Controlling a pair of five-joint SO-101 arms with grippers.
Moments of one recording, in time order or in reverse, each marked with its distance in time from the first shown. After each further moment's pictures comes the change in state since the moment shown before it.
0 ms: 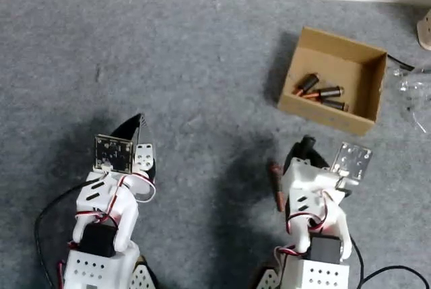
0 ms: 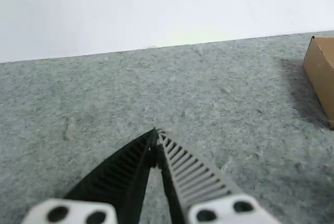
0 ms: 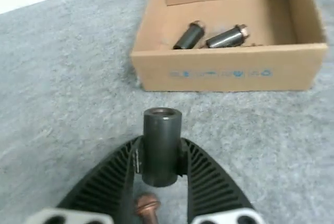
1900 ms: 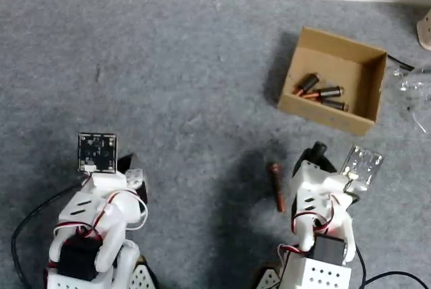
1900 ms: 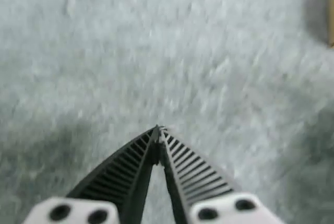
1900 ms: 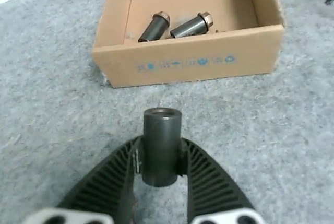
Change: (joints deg) left arm 0.4 -0.9 -19.7 42.5 10.8; right arm 5.2 0.0 0.9 2.5 0.0
